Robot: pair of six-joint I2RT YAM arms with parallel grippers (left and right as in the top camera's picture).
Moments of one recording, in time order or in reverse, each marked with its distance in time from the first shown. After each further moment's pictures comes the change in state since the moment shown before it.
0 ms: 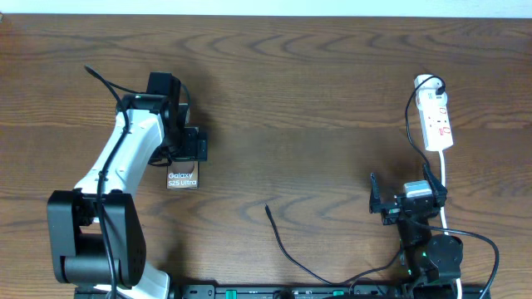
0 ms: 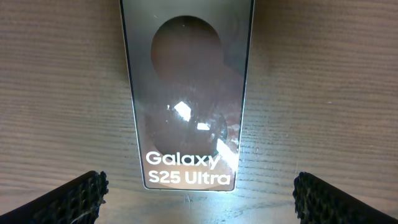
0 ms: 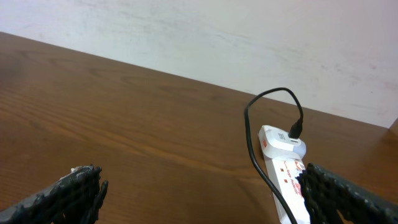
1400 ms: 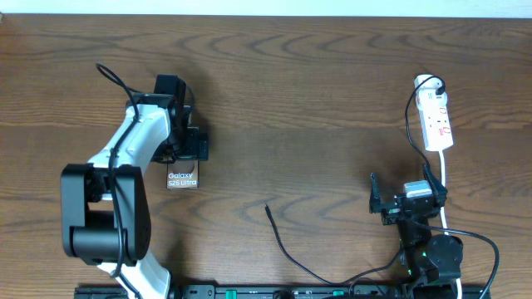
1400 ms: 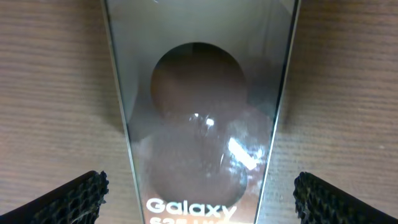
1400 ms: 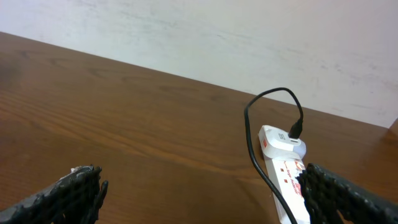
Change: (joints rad) left arm 0.000 0.126 0.000 0.089 -0.042 0.003; right arm 0.000 0.000 0.000 0.000 0.000 0.000
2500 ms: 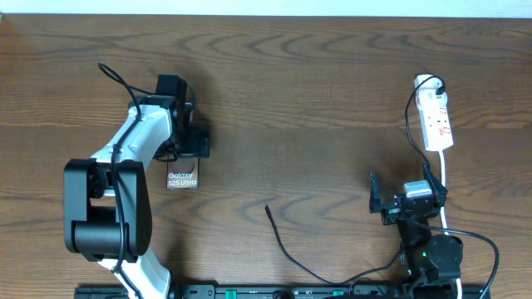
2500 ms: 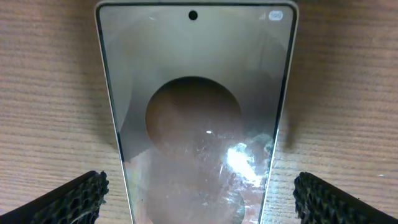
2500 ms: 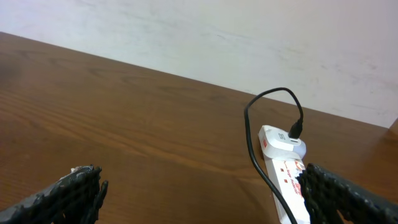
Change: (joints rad) left arm 0.000 0.019 -0.014 0.075 0.002 0.000; right arm 0.000 0.000 0.000 0.000 0.000 0.000
